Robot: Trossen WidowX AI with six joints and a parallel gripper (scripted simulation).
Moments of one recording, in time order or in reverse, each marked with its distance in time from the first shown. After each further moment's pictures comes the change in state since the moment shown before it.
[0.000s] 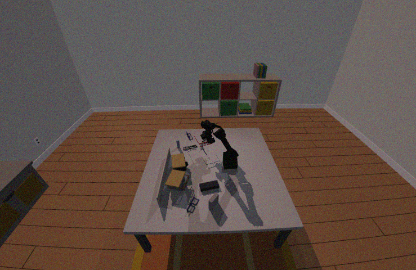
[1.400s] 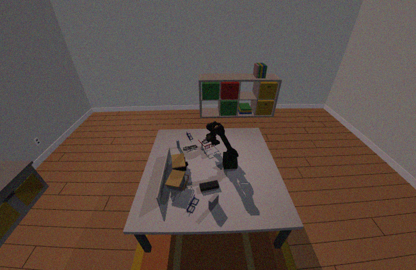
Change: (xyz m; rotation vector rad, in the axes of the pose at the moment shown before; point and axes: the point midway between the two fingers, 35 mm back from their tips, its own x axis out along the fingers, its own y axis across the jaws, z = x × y) arm 0.074 -0.034 -0.064 -0.116 -0.019 0.023
